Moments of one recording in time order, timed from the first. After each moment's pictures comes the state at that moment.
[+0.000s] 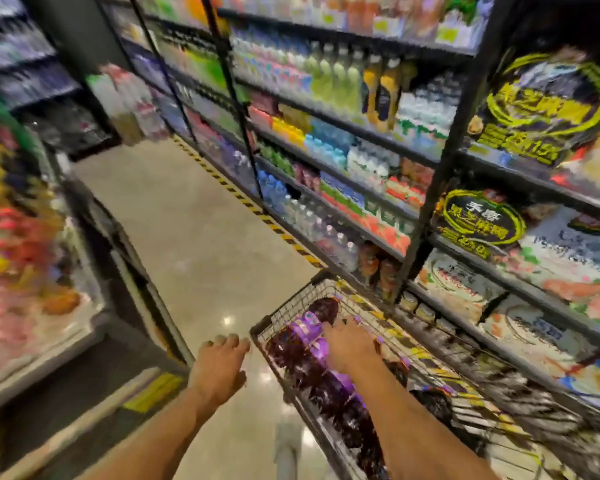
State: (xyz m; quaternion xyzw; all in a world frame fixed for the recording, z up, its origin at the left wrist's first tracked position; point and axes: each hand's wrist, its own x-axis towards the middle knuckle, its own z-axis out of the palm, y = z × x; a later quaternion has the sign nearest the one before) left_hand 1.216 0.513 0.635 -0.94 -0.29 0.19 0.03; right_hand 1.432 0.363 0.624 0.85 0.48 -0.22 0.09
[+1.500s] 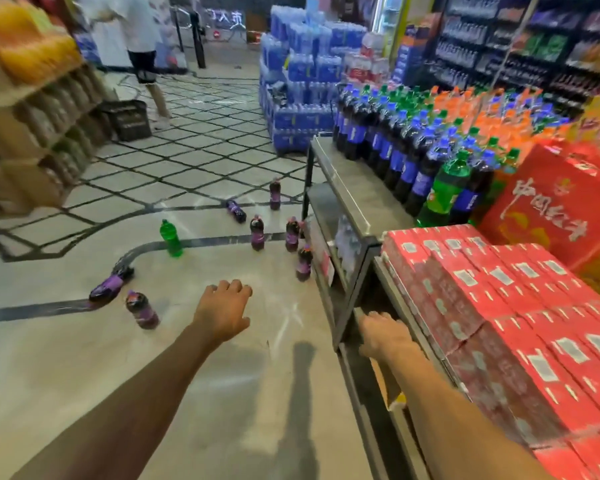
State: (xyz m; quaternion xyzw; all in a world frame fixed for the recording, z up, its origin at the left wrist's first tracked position) left_hand 0.451 0.464 0.710 -0.24 -0.97 0.06 -0.05; right_hand 0.559 0.769 0.713 0.09 0.97 0.01 0.22
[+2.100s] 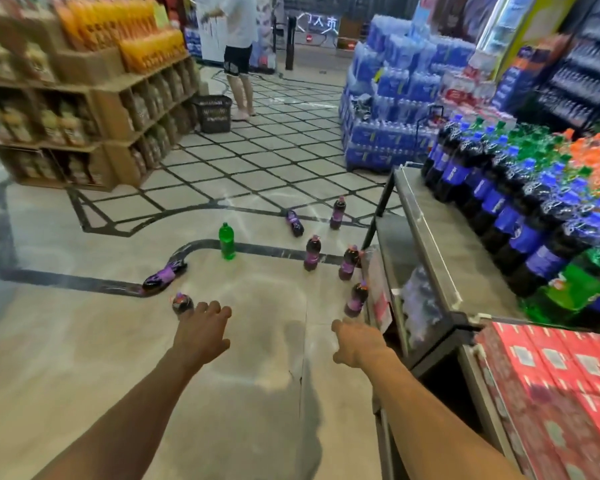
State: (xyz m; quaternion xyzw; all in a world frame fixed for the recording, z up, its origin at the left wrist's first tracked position) left_hand 0.290 0.330 0.676 -0.06 -0.99 0.06 -0.09; right_hand 0.292 0.643 0.704 -0.07 0.97 0.04 0.23
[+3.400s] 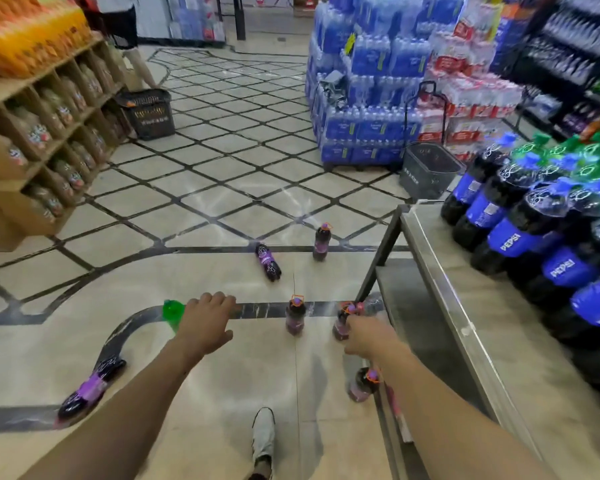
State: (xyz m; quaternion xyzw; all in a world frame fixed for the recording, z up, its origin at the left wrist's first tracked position) left_hand -0.388 0.436 0.652 -0.16 -0.98 0.07 -0.10; right_hand -0.339 0.767 0.648 0.04 0.96 -0.05 0.28
